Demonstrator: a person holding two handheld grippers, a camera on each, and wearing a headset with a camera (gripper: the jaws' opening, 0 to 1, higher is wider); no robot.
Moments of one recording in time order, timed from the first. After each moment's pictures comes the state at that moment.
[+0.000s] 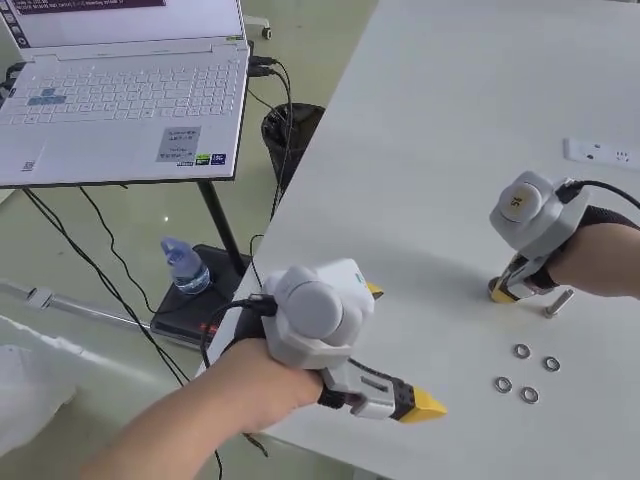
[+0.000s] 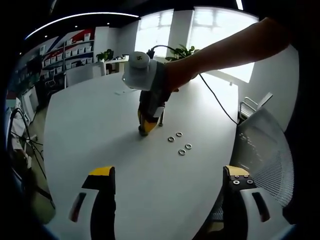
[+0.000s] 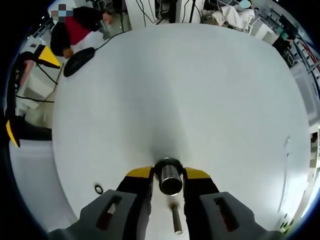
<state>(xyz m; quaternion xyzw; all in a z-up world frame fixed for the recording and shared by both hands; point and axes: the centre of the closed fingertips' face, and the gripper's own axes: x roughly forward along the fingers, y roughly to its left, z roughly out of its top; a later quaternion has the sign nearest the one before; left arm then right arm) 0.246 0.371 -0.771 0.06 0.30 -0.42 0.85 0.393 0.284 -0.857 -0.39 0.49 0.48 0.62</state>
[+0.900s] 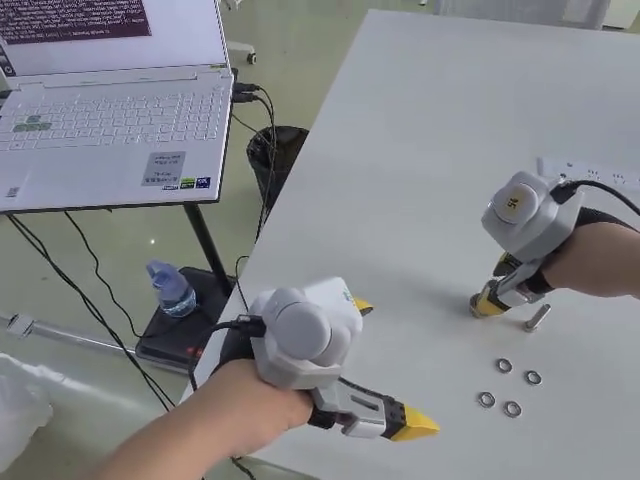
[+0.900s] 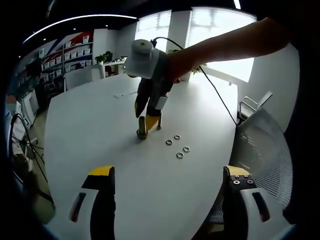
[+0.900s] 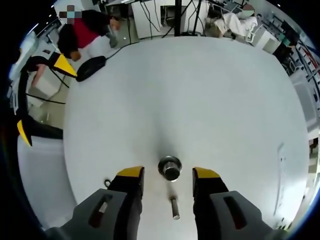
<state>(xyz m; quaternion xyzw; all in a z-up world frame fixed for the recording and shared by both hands) 0.242 0.363 -0.764 0.07 0.30 -0.42 0.85 0.386 0.283 -0.818 -0.38 0.47 0.50 0.62</state>
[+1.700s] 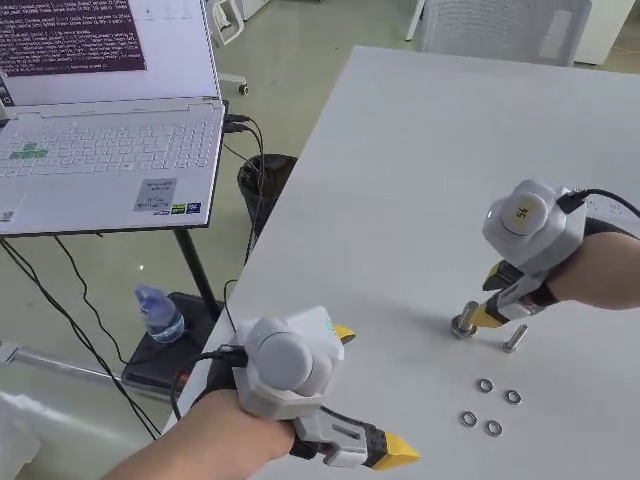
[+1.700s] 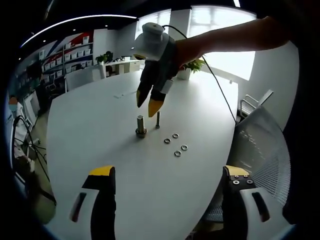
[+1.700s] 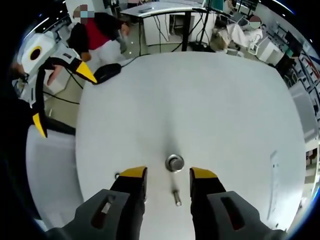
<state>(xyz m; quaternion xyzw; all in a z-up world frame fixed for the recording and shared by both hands) 0.234 0.362 -0.760 0.08 0.30 -0.42 0.85 0.373 0.280 -0.781 -0.38 0.43 0.53 0.62</state>
